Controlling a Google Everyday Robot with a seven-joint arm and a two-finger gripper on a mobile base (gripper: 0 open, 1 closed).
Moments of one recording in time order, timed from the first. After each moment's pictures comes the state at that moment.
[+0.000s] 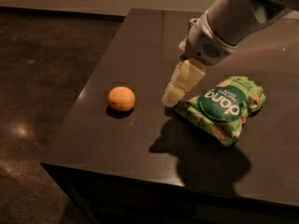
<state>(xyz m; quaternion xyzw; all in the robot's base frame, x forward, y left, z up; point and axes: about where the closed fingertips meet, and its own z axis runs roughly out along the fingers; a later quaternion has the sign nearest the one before) 0.514 -0.068 0.942 -0.58 0.76 0.11 0.26</state>
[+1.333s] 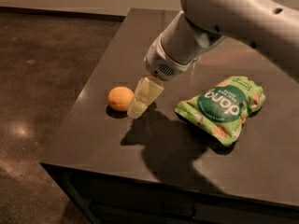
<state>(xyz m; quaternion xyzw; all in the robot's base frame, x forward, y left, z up) 0.525 0.016 0.898 -0.61 0.73 0.14 0.27</state>
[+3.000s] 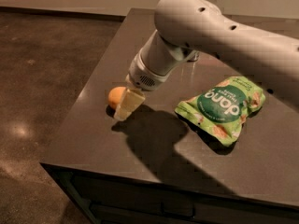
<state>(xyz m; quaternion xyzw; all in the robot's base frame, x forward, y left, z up) 0.533 0.057 0.856 -0.63 0.72 0.15 0.24</state>
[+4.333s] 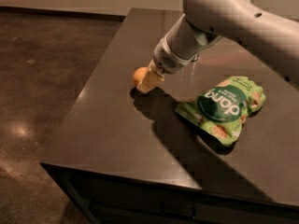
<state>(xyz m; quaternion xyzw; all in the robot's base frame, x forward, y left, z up) 0.589 0.000 0.871 -0.56 0.78 0.13 0.27</state>
